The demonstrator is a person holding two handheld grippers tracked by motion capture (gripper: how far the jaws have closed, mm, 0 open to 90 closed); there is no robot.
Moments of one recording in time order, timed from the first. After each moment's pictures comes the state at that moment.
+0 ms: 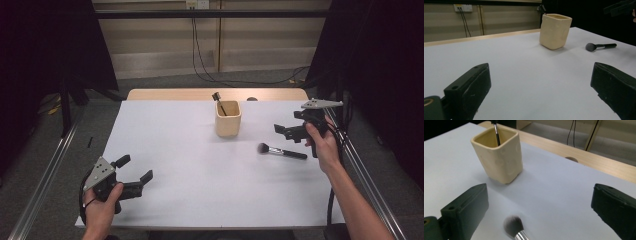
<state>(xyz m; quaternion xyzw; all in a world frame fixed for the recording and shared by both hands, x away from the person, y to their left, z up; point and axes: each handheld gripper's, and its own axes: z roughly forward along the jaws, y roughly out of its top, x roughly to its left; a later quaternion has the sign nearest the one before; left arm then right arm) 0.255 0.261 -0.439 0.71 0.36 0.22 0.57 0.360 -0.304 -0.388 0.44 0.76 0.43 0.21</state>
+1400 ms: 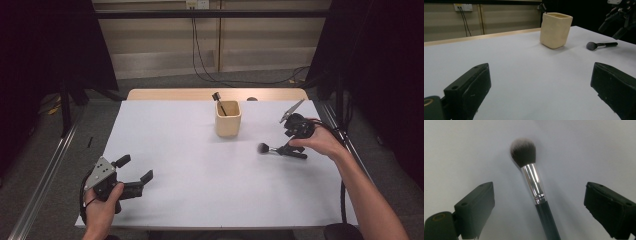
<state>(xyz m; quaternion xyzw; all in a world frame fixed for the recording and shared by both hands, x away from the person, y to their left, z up) 0.256 0.260 -0.440 0.71 0.36 0.22 0.56 0.392 -0.290 -0.416 0.32 0.93 0.18 0.04</state>
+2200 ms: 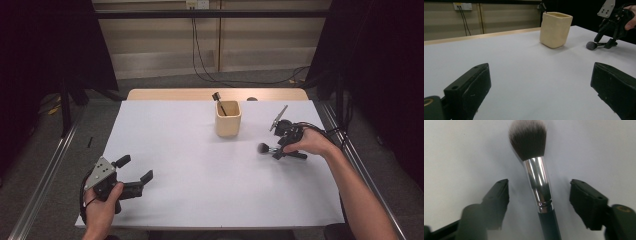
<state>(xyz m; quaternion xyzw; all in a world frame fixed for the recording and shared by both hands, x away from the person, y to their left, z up) 0.257 0.260 -0.440 0.71 0.36 0.22 0.56 0.405 -0.270 -0.446 0.29 0.95 0.12 0.01</state>
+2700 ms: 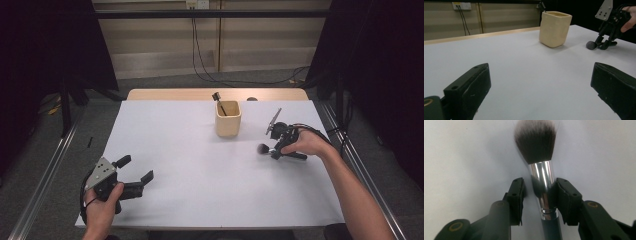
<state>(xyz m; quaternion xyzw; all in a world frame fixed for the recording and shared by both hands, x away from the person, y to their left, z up) 0.256 0.260 -0.440 0.72 0.36 0.22 0.56 0.405 -0.260 -0.451 0.26 0.96 0.09 0.00</state>
